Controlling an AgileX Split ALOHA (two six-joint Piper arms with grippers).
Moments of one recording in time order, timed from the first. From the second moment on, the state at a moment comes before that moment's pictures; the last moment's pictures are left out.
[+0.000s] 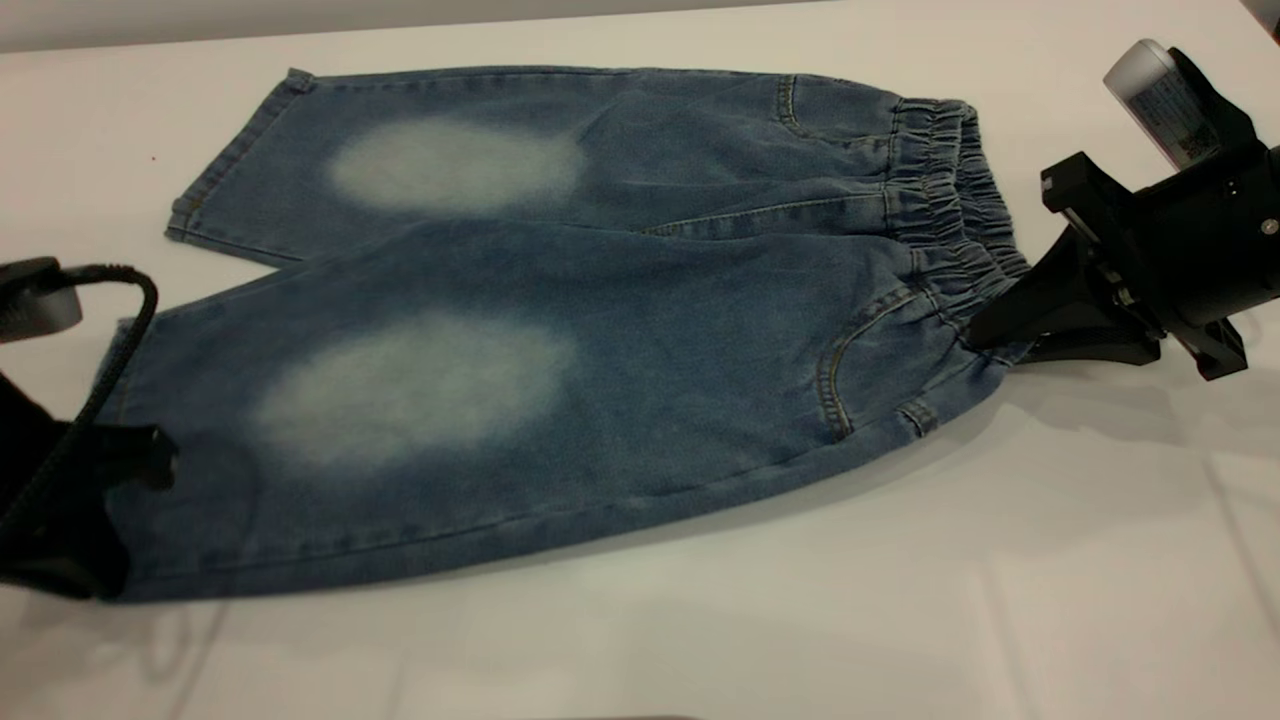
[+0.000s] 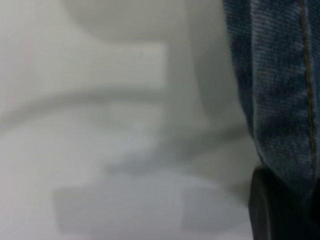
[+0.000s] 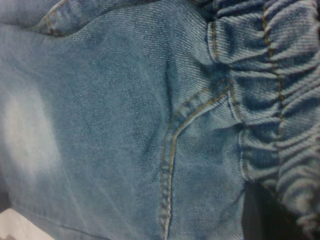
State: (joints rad) left arm -0.09 1.86 -0.44 -0.21 0.01 -0.03; right arm -0.05 2.18 -0.77 1.69 0.75 -1.42
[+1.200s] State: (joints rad) left arm -0.28 1.24 -0.43 -0.21 0.29 -0.06; right arm -0.05 1.65 -0.49 1.63 0.61 -1.43
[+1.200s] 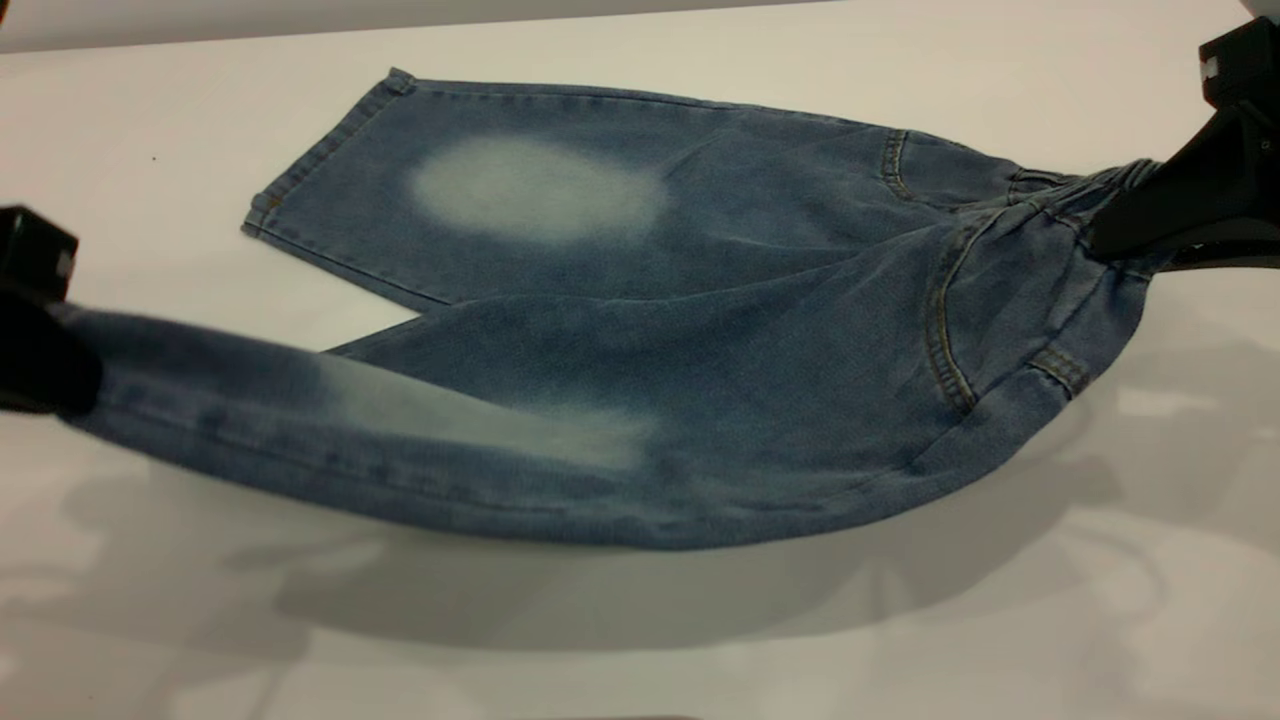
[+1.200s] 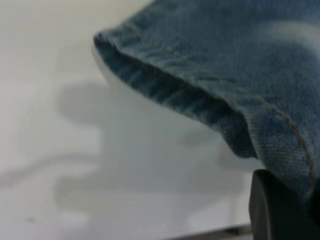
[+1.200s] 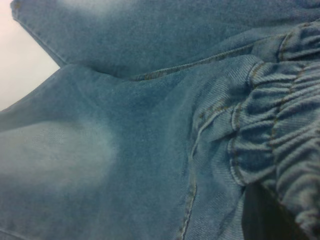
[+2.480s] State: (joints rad) left arm -0.28 1.88 -1.15 -0.03 0.26 0.04; right arm -0.05 1.93 -0.78 1.63 0.45 -1.37
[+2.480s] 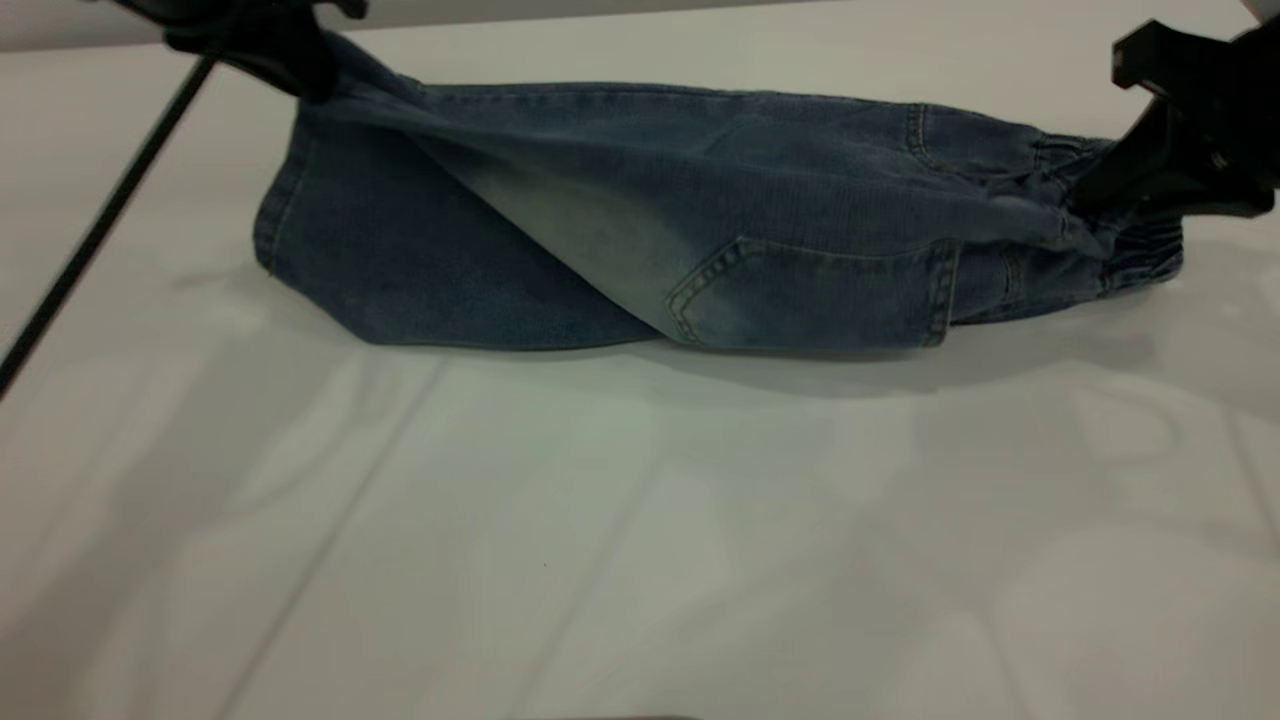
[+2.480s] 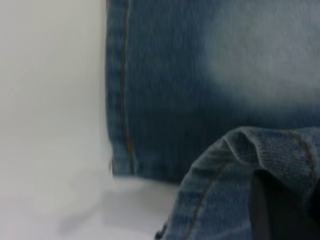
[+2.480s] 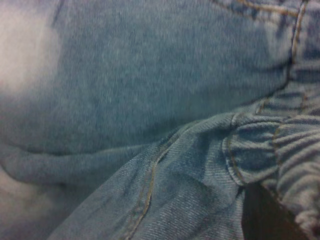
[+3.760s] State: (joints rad) left arm -0.21 2.25 -1.58 0.02 0.25 0.26; right arm -0.05 2.18 -1.16 1.51 0.39 -1.31
